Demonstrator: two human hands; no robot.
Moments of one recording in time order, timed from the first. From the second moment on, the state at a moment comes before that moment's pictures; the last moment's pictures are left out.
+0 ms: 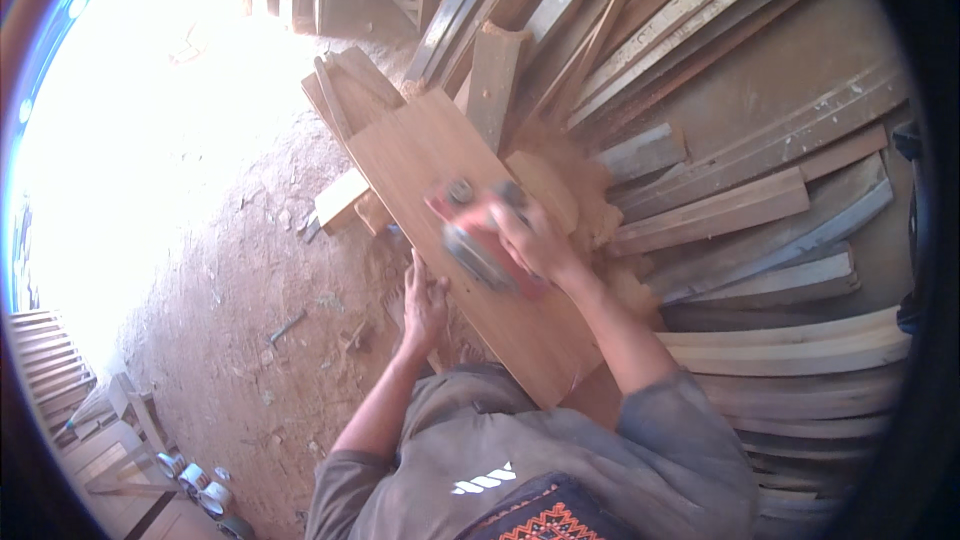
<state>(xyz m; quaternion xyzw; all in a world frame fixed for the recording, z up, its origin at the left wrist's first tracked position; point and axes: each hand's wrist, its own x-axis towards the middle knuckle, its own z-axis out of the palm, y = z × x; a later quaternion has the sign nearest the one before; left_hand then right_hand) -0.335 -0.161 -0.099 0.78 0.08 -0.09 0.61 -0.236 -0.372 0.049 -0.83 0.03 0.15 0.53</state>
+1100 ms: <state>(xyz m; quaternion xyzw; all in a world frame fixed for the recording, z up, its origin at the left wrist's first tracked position) -0.329 -0.159 -0.127 0.69 0.13 -0.05 0.71 -0.411 -0.429 0.063 -0.85 0.12 0.18 0.49</state>
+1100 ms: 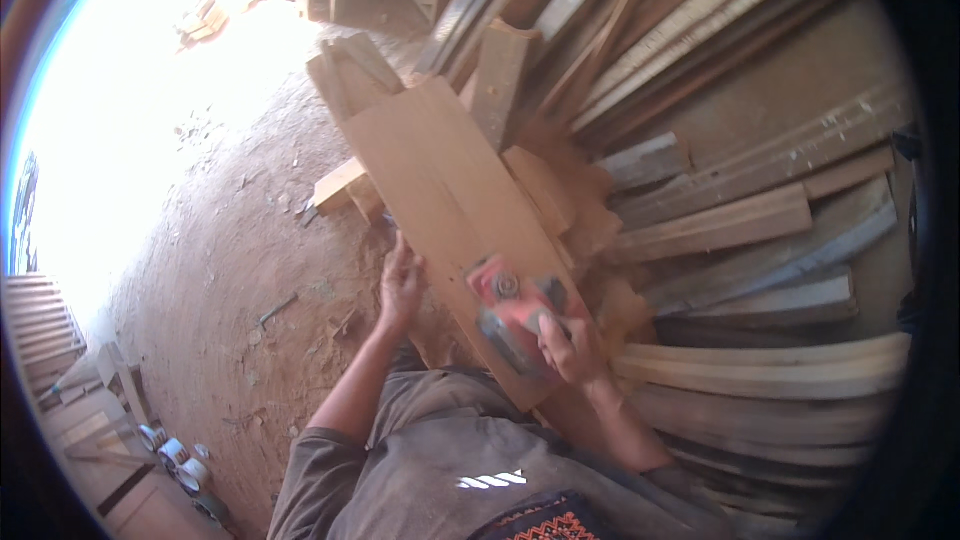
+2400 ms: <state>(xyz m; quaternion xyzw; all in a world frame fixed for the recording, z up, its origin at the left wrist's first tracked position) -0.713 0.004 -0.249 0.42 0.61 -0.18 0.65 -0.425 -0.396 0.062 -0.81 0.05 0.22 0.54</state>
